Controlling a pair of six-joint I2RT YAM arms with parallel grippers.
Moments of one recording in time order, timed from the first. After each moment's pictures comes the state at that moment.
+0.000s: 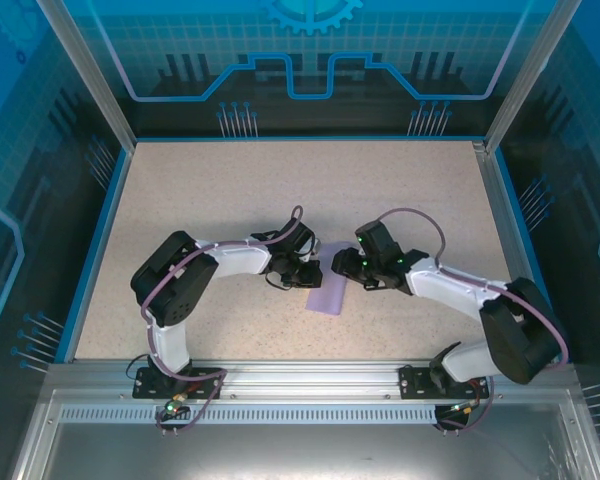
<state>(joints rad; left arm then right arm) -0.68 1.88 1.04 -0.29 0.38 -0.60 0.58 1.37 0.68 -0.21 -0.16 0.90</state>
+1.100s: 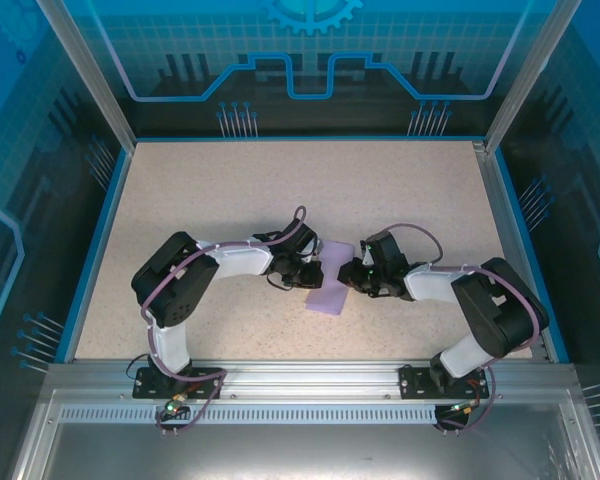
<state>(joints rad) -0.70 1.88 1.05 -0.30 0.35 -0.58 0.48 1.56 0.53 0.12 -0.37 0.88</state>
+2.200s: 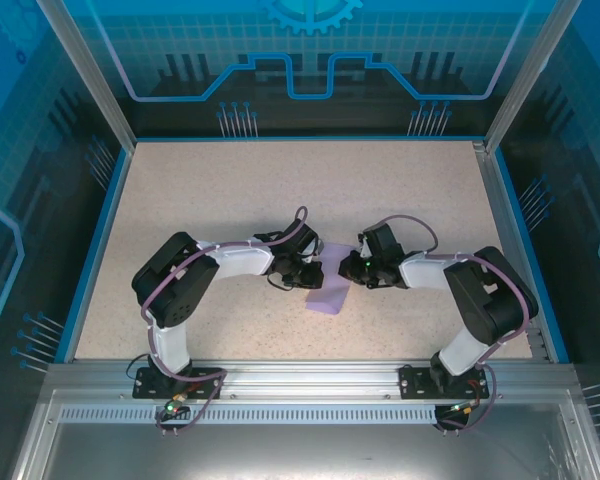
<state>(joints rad) -0.70 1.88 1.05 -0.32 0.33 -0.58 0.45 1.63 0.64 0.03 -0.35 0.80</state>
